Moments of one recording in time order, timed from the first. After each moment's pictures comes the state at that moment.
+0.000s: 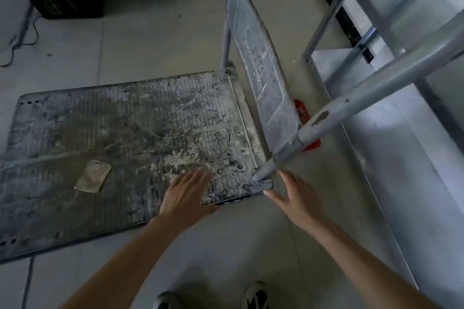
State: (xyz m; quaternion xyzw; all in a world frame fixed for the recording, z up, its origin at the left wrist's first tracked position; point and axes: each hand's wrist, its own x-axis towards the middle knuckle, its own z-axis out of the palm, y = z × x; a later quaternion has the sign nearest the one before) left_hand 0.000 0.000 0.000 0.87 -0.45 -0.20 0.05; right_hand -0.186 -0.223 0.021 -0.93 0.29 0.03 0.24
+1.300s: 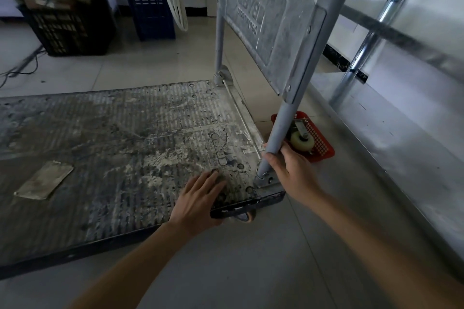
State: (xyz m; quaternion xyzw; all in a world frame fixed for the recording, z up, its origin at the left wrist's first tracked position) left_hand -0.016 -0.029 -0.216 0.83 -0.55 -0.01 0.05; right_hand -0.162 -0.247 -0.125 -0.92 0.20 -0.23 0.26
